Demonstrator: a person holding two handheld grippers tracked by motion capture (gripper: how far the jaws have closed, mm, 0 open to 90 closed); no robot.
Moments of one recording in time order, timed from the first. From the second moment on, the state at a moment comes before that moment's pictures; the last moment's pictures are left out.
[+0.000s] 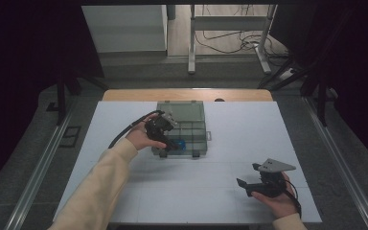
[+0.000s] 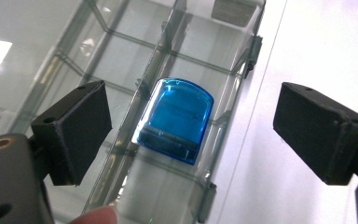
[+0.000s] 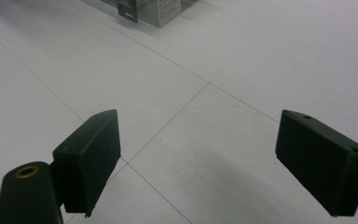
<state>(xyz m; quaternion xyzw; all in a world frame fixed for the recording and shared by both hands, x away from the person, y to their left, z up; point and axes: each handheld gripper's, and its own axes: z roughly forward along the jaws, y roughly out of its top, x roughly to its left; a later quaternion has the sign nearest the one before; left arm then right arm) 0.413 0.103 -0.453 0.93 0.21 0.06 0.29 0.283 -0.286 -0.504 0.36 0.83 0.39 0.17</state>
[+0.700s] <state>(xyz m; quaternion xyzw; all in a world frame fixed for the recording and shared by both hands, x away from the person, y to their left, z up) 0.308 0.170 -0.457 0.87 0.31 0.13 0.36 0.284 -0.283 -0.506 0.35 0.83 0.39 0.17</state>
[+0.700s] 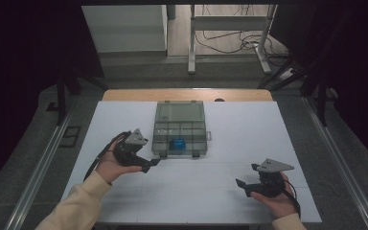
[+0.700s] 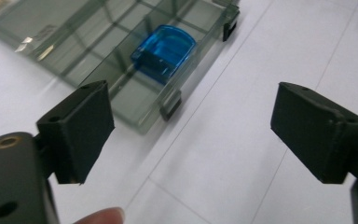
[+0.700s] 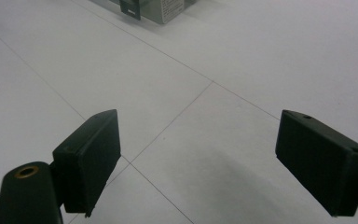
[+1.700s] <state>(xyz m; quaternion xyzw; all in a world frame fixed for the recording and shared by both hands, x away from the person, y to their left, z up) 0.242 0.241 -0.507 0.80 0.43 0.17 0.37 0.283 -0.283 -0.505 0.35 0.83 0.39 0.17</state>
